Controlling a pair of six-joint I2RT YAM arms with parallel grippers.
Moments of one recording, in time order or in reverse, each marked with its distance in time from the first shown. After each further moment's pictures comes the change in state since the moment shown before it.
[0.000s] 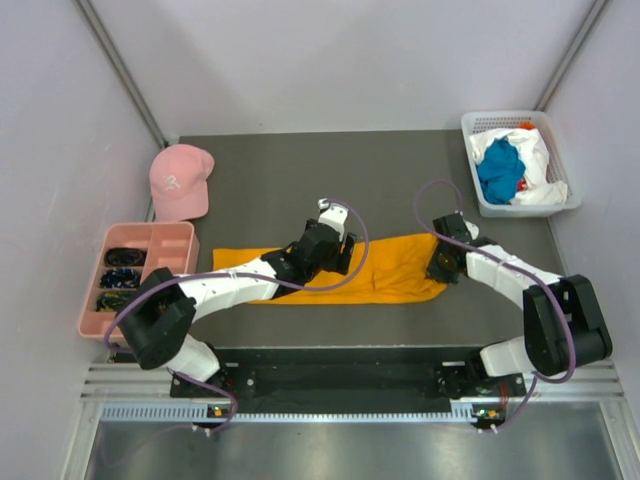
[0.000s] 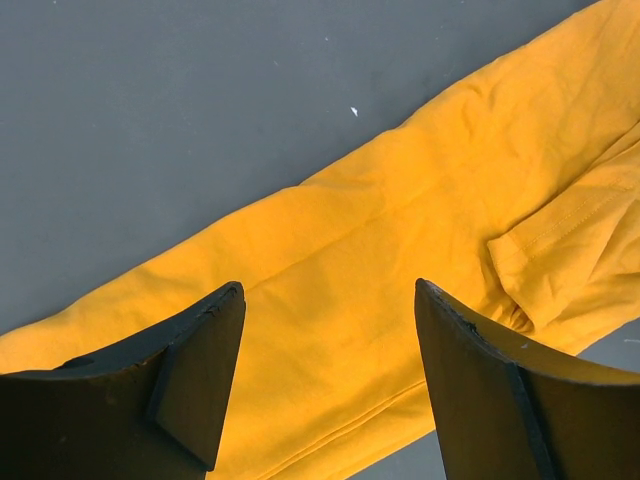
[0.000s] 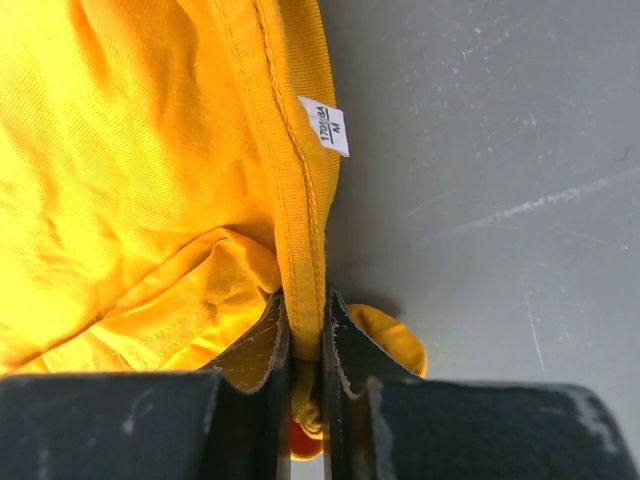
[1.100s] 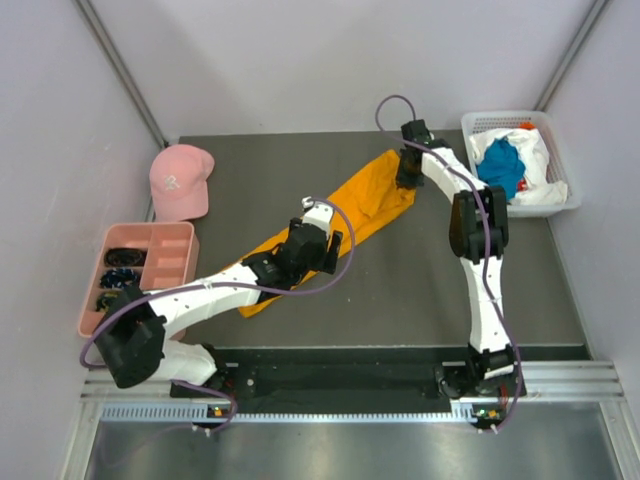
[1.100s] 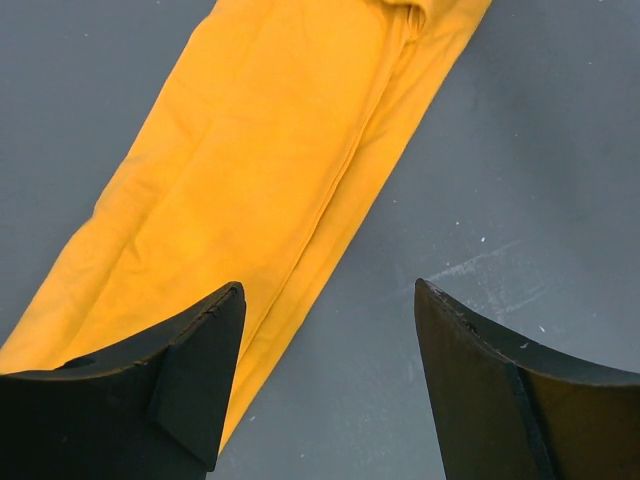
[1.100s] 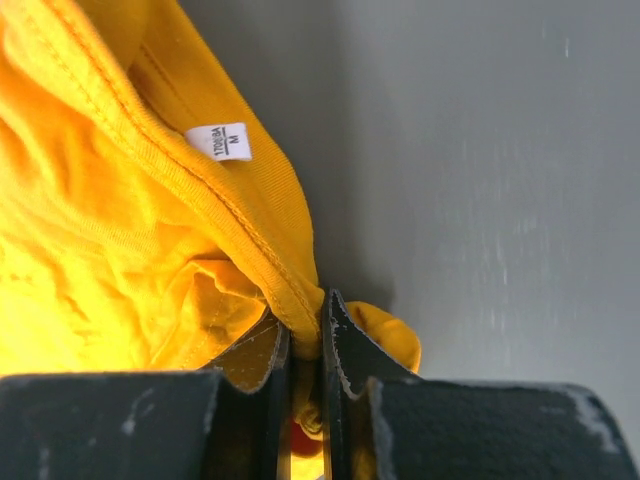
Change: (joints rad) left arm 0.006 -0.148 -0.019 -0.134 -0.081 -0.001; right arm -0.047 0.990 1.363 -0.267 -0.037 -0.263
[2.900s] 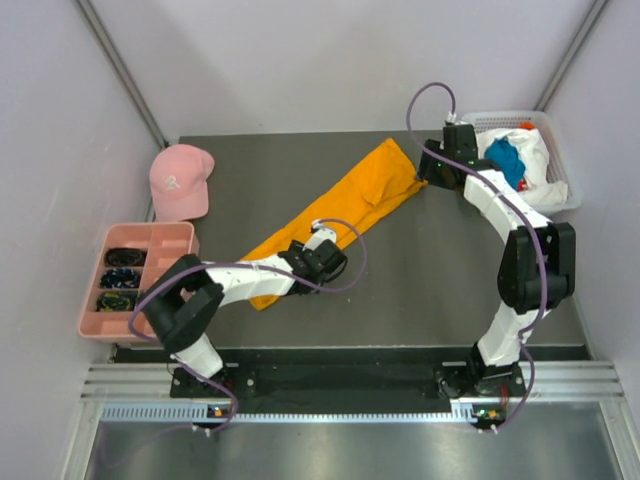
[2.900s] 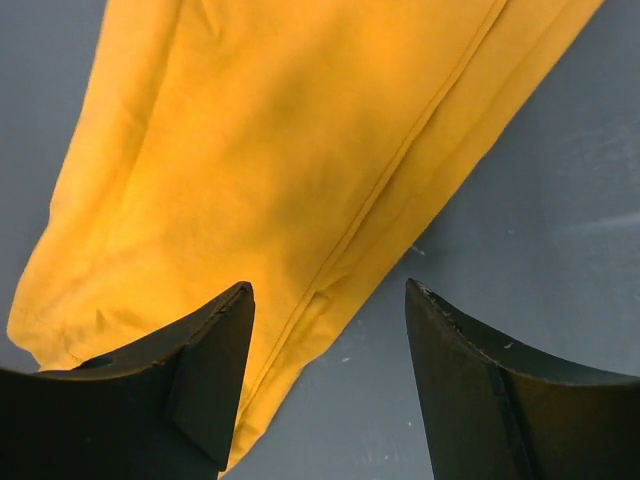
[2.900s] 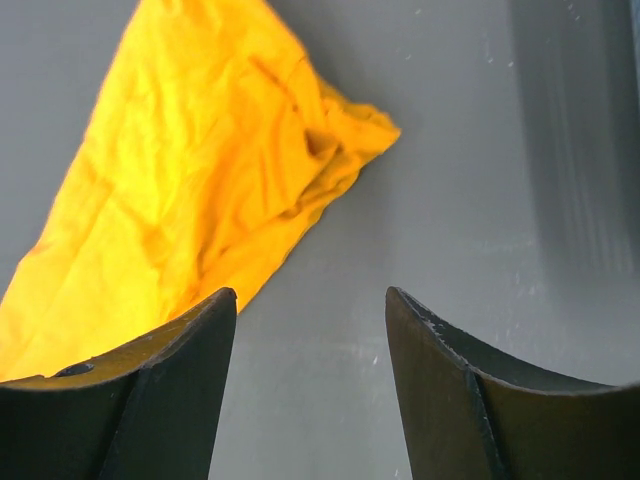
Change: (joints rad) left arm -0.003 0.253 0.042 -0.284 -0.187 -0.067; right arm -0.072 -0.566 -0.579 0.327 -0.046 -0.082
